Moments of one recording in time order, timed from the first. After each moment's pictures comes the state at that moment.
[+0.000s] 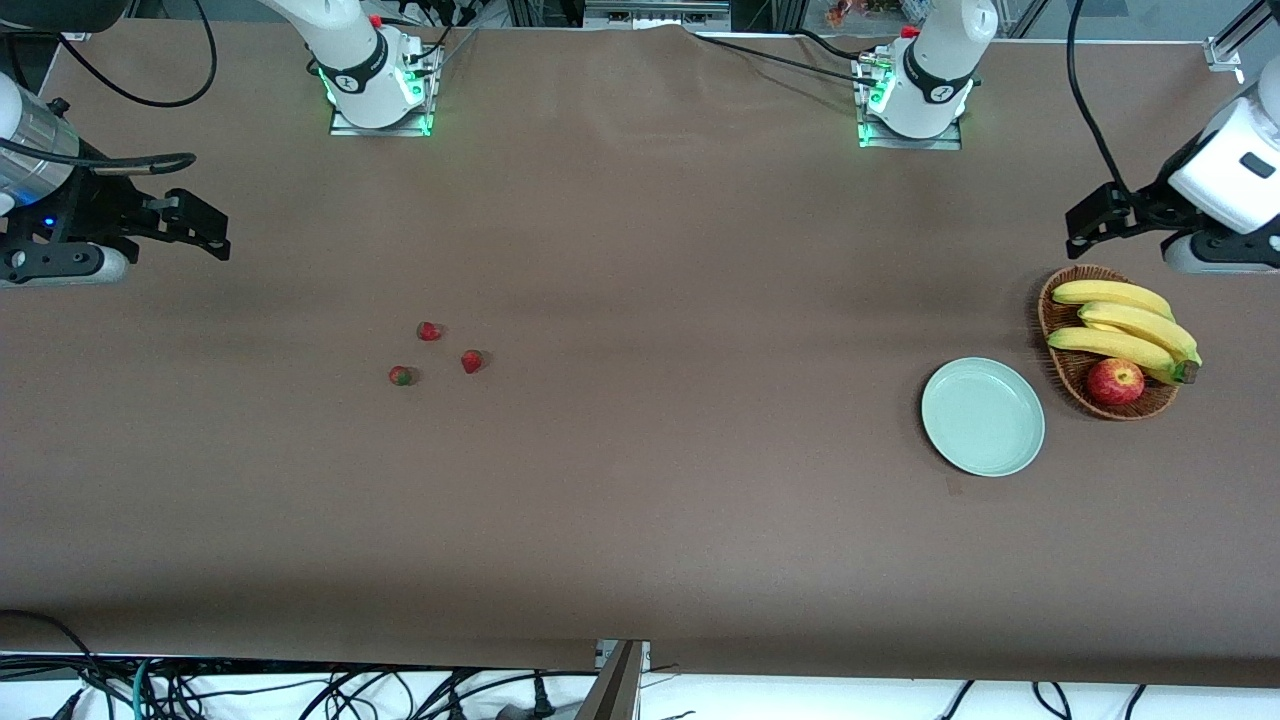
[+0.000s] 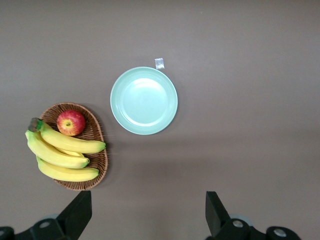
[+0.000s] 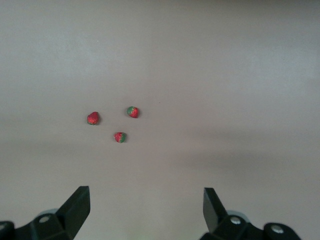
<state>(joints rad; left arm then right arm) -0.01 0.02 -0.08 -1.56 0.05 1.53 -0.06 0.28 0.10 -0.18 -1.47 -0.01 1.52 0.04</state>
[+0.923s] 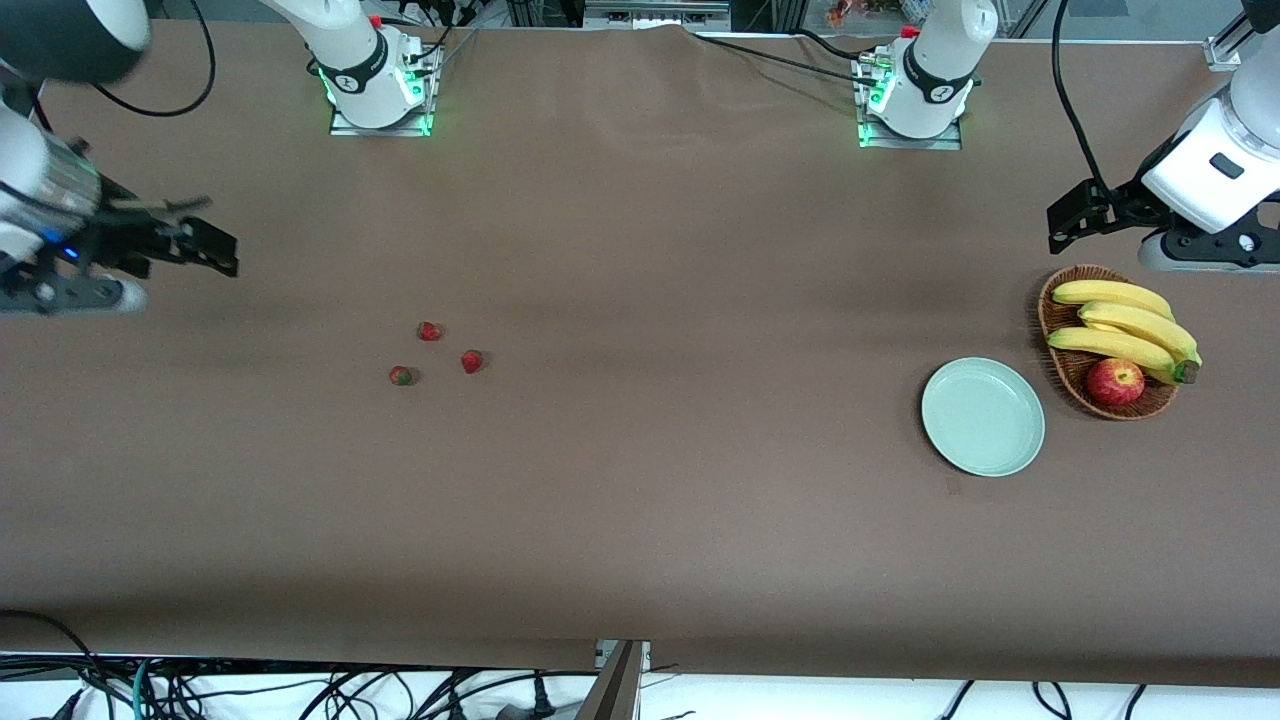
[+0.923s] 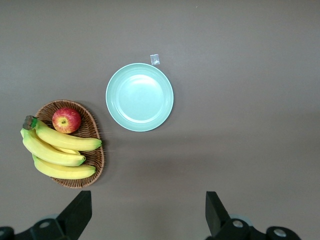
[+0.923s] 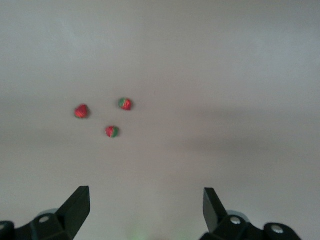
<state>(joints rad) -0.01 0.02 -0.10 -1.56 0.05 1.53 -0.06 0.27 0.21 -0.18 -1.50 -0.01 1.52 0.03</state>
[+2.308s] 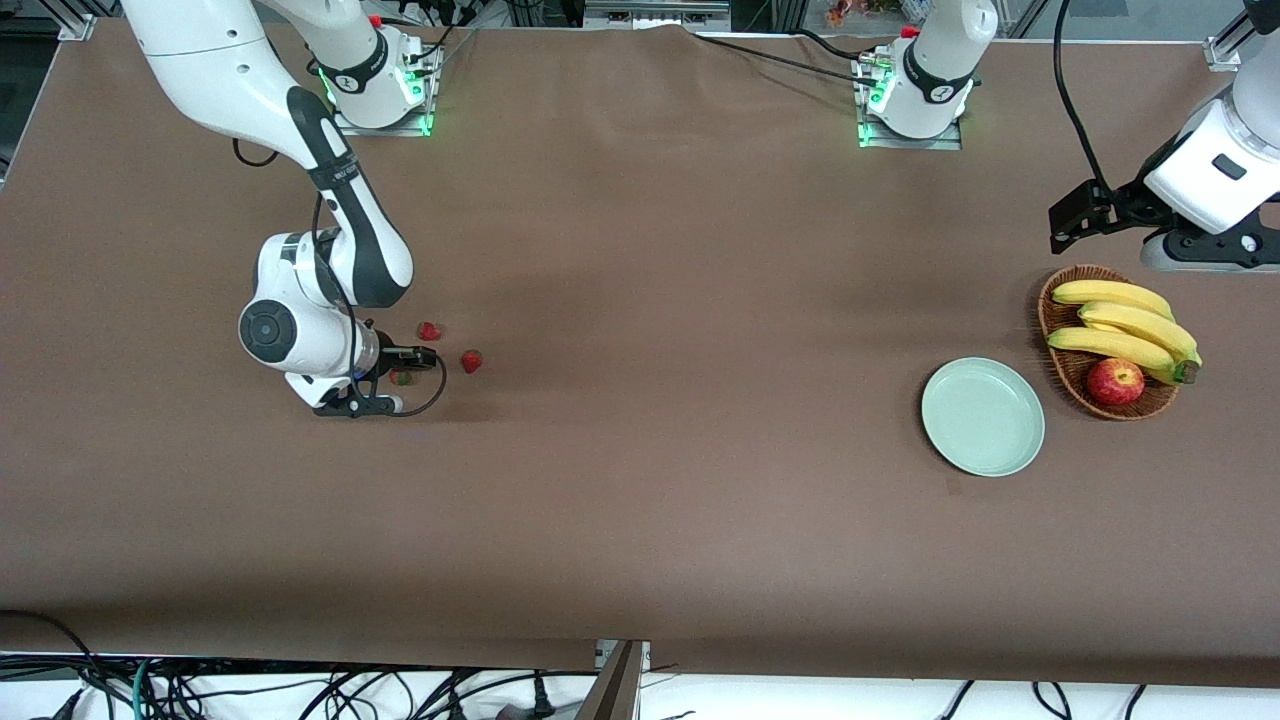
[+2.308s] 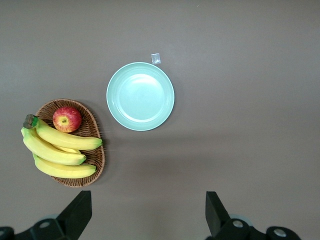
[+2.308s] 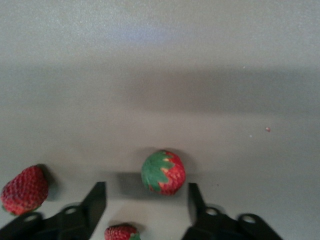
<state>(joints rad) 0.00 0.02 -0.09 -1.56 0.05 1.53 -0.06 0.29 0.54 -0.09 -1.96 0.20 2.32 0.03</state>
